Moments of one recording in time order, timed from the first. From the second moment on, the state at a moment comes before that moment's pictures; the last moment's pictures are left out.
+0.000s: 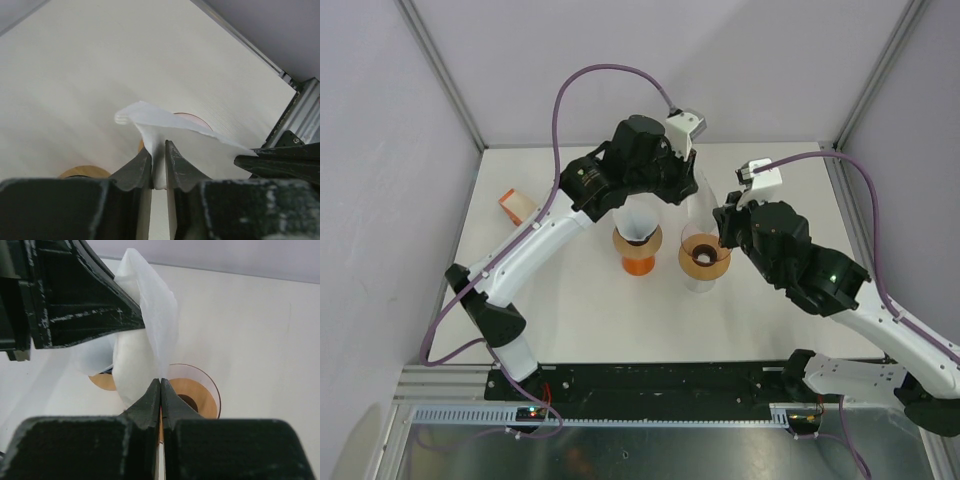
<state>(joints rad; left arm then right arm) -0.84 1.70 2.01 -0.77 0.12 -0.15 0.94 1.00 1.27 -0.53 0.55 0.29</state>
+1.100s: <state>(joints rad) -0.85 1.69 1.98 -0.76 0.13 -0.14 0.77 1.09 1.17 -0.27 0.42 0.15</state>
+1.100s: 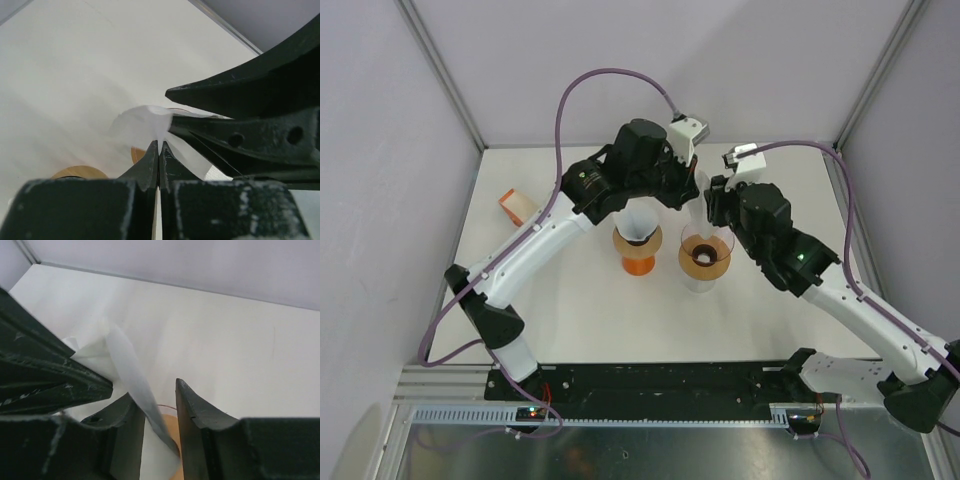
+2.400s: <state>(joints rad) -0.87 1.51 1.96 -0.77 0.11 -0.05 0.64 1.14 1.47 -0.86 0.21 0.24</state>
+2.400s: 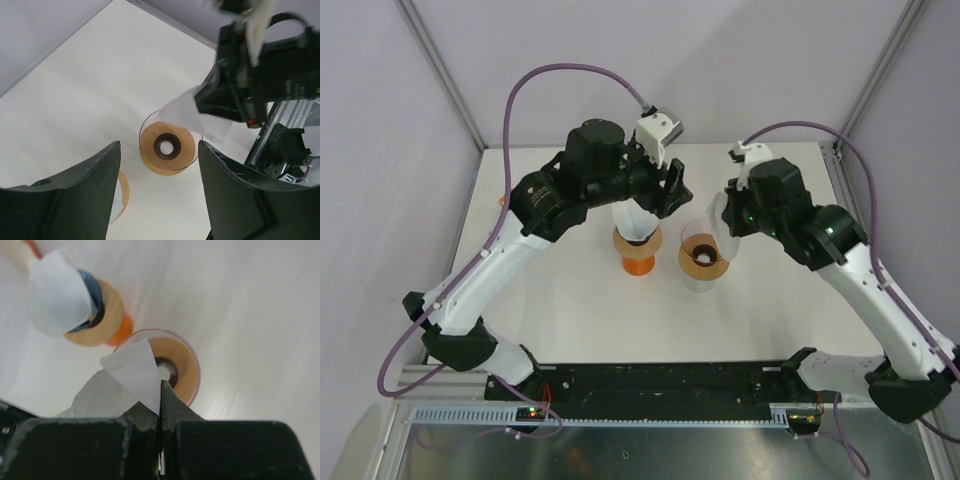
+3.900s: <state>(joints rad) -0.81 1.73 1.85 -0.78 0.17 -0.11 0.59 1.46 1.62 -1.10 -0.03 0.25</state>
